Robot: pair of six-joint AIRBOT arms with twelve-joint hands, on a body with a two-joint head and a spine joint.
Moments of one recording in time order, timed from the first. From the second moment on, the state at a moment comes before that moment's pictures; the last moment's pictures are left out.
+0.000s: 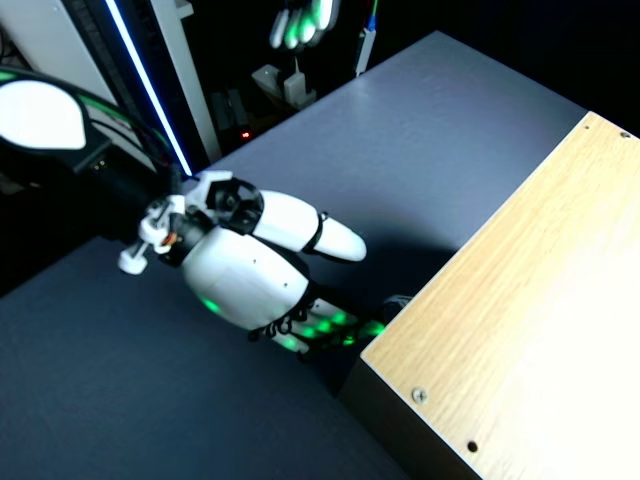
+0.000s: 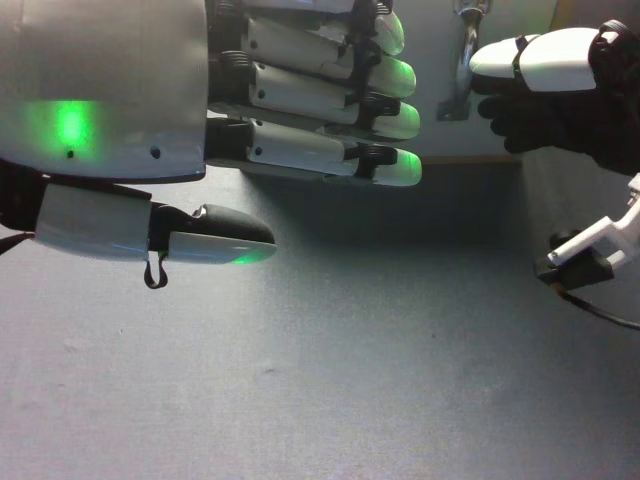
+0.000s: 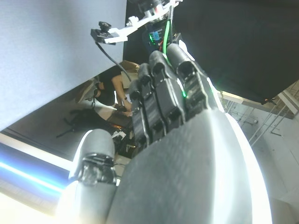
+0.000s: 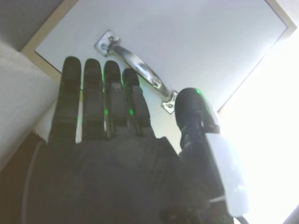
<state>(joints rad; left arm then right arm) -0.02 -0.78 1.06 1.50 -1.03 0.16 -0.28 -1.06 1.07 -1.41 -0.42 1.81</state>
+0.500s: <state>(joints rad) -0.02 -0.78 1.06 1.50 -1.03 0.16 -0.30 -1.01 1.02 -1.42 -0.32 1.81</state>
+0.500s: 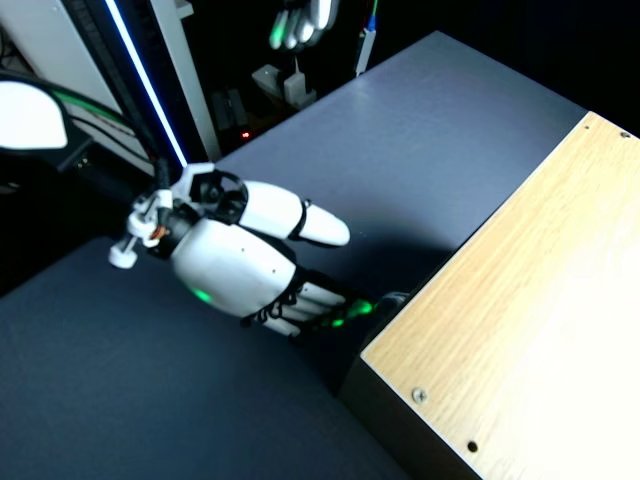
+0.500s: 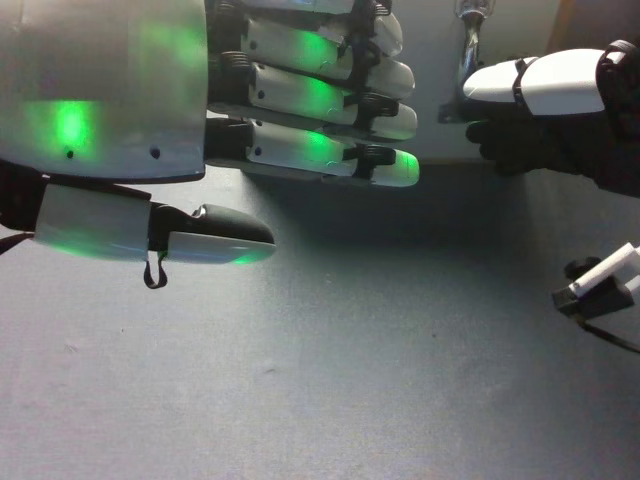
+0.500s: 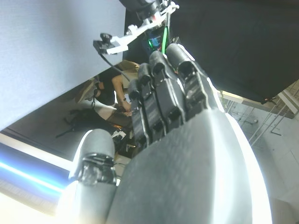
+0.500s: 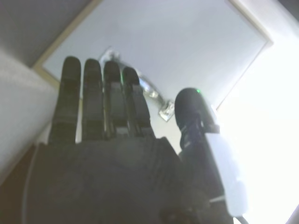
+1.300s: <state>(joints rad) -0.02 -0.78 1.06 1.50 -1.03 0.16 -0.27 -1.02 1.09 -1.41 -0.33 1.81</state>
